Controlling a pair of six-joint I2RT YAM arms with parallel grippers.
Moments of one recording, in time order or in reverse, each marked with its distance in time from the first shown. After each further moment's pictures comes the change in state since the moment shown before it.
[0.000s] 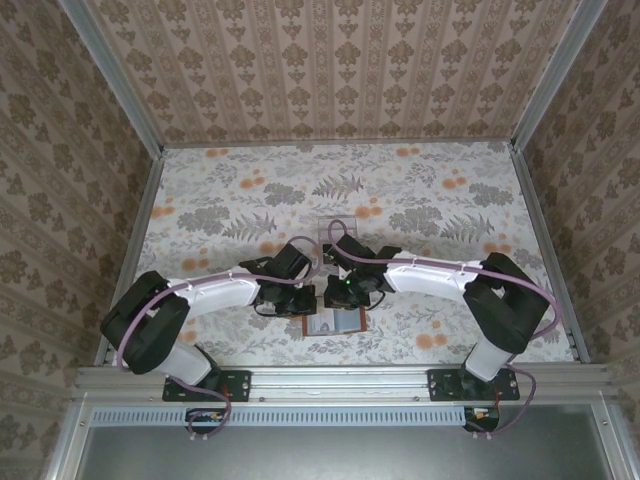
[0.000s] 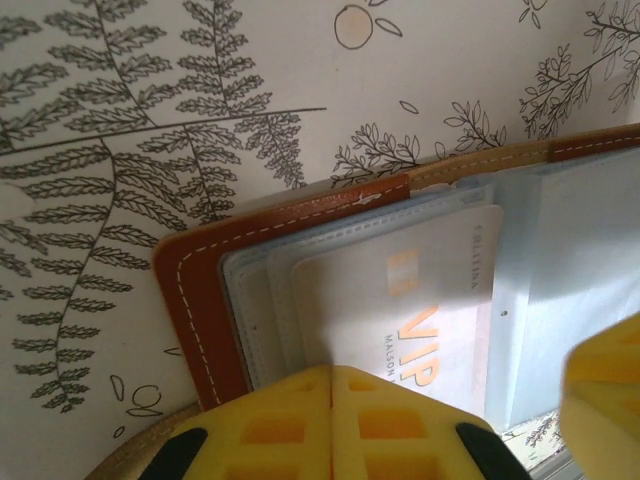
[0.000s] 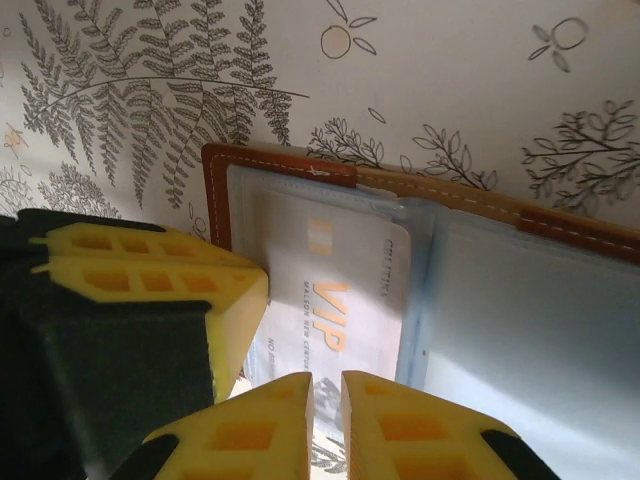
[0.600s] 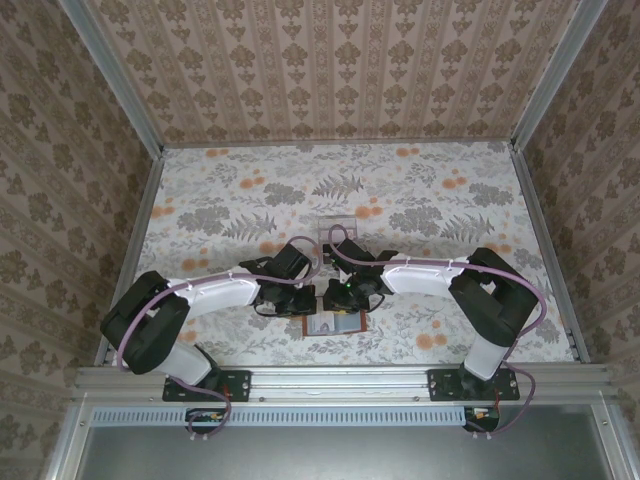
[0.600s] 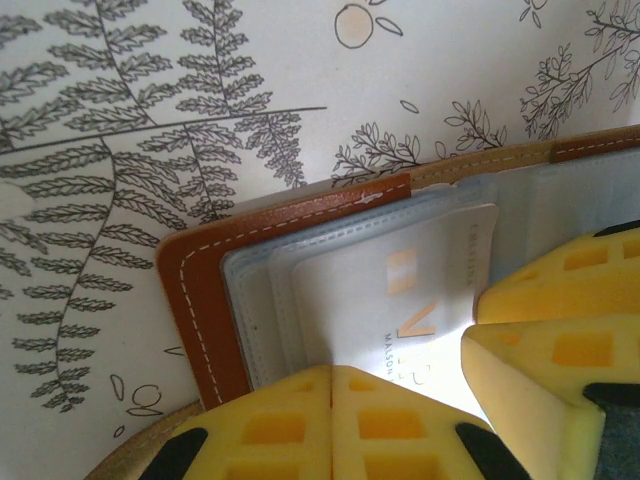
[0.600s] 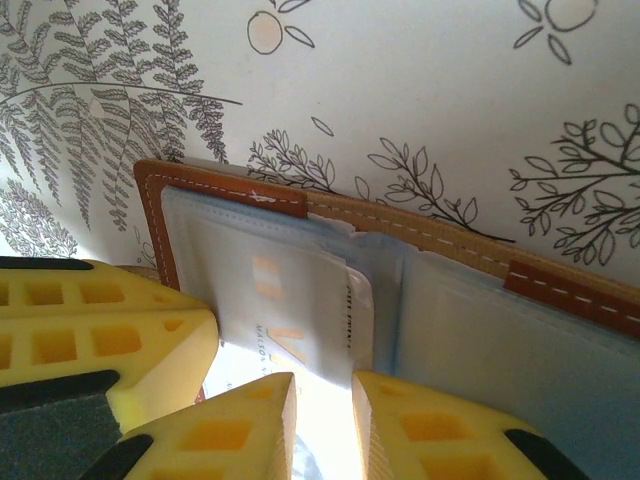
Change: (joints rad) left arm 0.000 0.000 0.000 -0.001 -0.001 0.000; right arm -0.016 0.056 -0.047 0.086 -0.030 0.011
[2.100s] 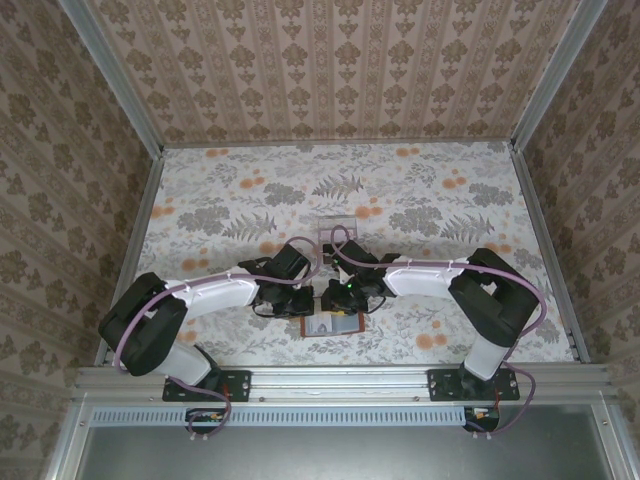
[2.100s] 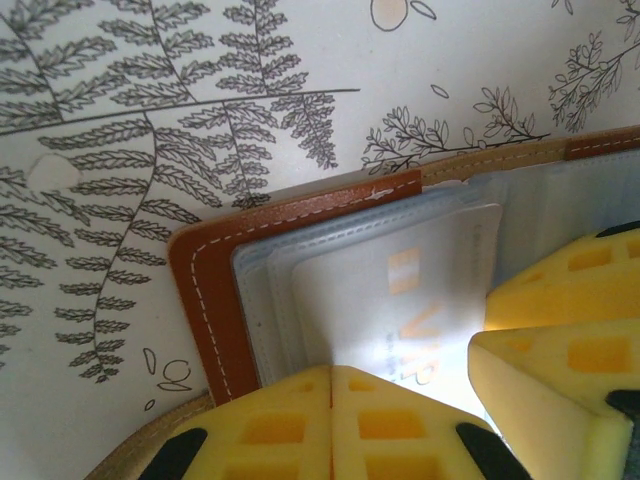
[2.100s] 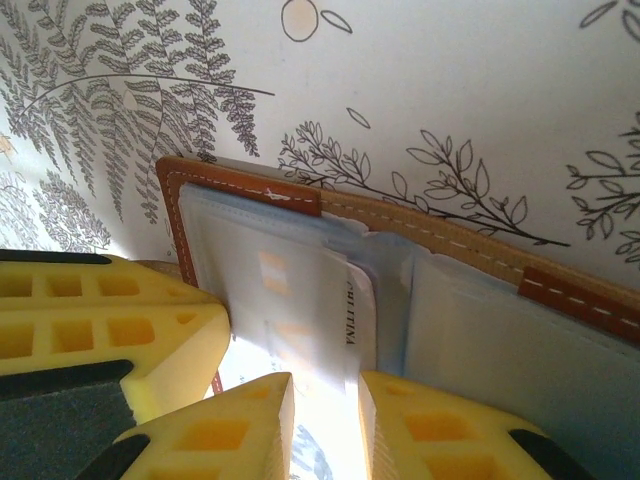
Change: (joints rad) left arm 0.000 -0.013 0.001 -0.038 -0.019 0.000; right arm -0.005 -0.005 -0.047 0.101 -0.060 0.031
